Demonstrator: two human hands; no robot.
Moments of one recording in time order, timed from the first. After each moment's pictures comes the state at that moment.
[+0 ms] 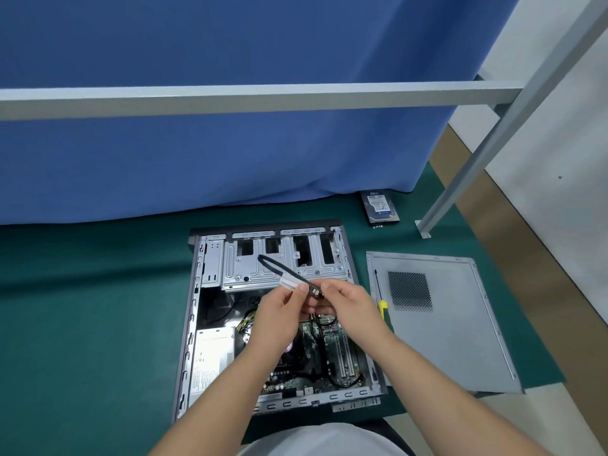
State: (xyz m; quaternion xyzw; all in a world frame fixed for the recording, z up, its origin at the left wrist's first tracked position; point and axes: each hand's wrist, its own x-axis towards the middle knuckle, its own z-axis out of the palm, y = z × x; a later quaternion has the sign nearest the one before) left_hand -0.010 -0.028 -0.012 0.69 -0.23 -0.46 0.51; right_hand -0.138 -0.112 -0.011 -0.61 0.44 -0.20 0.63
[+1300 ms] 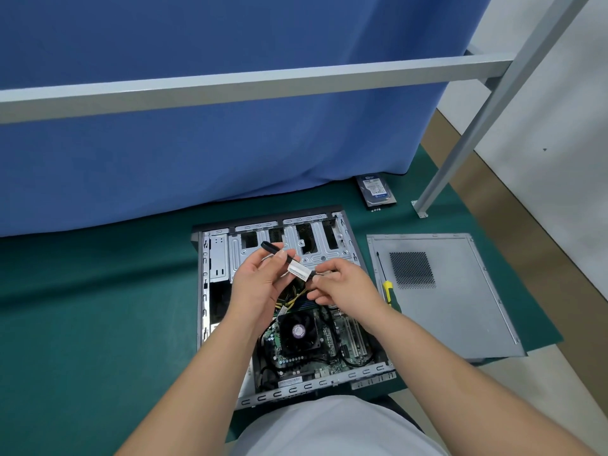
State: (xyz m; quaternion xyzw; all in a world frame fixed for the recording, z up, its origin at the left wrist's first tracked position) left_hand 0.053 -0.030 -0.023 0.47 -0.10 -0.54 0.69; right_hand -0.110 -0.099 0.000 -0.55 0.51 -0.15 0.64
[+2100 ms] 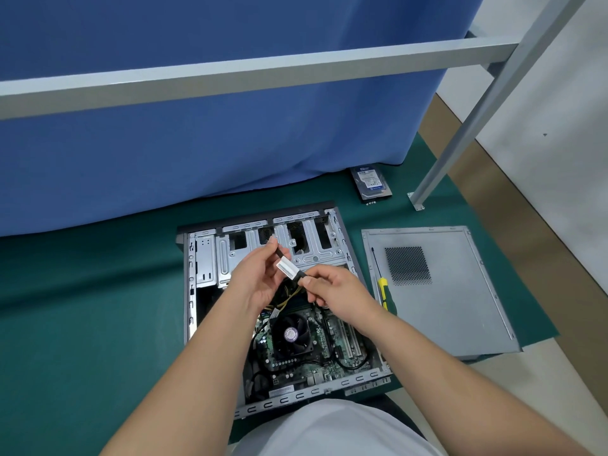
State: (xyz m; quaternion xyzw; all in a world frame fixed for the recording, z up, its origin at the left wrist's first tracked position) left_hand 0.060 -0.087 -0.037 0.52 0.06 -0.60 0.61; right_hand -0.117 -0.114 -0.016 -0.61 0.47 -0.11 0.63
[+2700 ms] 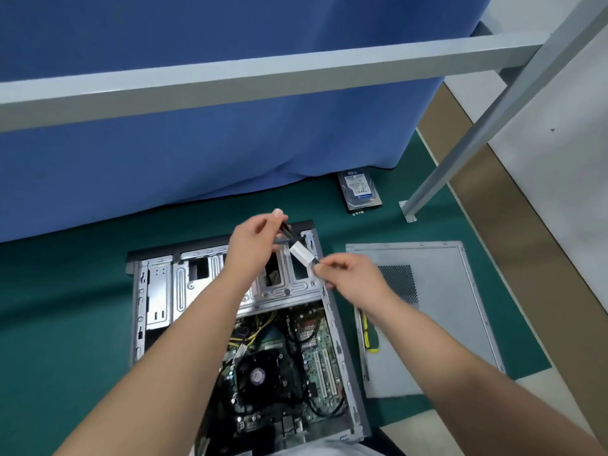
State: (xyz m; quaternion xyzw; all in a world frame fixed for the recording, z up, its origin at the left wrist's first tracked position) left_hand 0.058 -0.206 -0.036 0.69 -0.27 -0.44 0.51; right_hand -0.148 -0.239 -0.021 -0.60 0.57 -0.10 0.55
